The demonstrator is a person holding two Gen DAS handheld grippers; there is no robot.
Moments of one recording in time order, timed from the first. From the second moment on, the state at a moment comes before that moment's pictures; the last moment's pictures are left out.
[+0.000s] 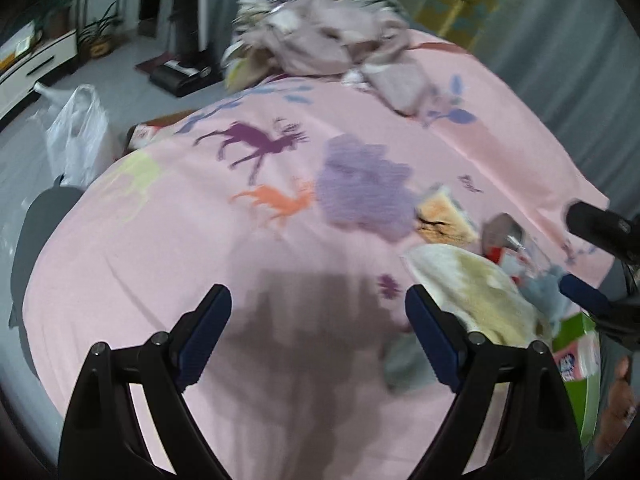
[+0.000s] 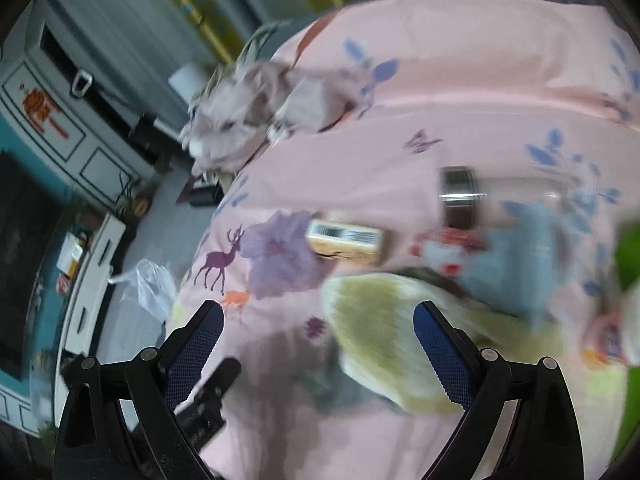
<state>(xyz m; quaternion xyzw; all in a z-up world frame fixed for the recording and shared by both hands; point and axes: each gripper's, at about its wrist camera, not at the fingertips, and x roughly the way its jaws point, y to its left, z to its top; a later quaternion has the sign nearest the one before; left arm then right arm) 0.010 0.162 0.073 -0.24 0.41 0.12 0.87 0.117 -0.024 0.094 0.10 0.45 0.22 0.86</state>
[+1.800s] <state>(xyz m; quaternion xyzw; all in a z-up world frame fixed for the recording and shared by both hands) -0.016 0.077 0.071 -0.23 0.46 -0.04 0.86 -0.031 -0.174 0.032 0.10 0.47 0.14 0.86</state>
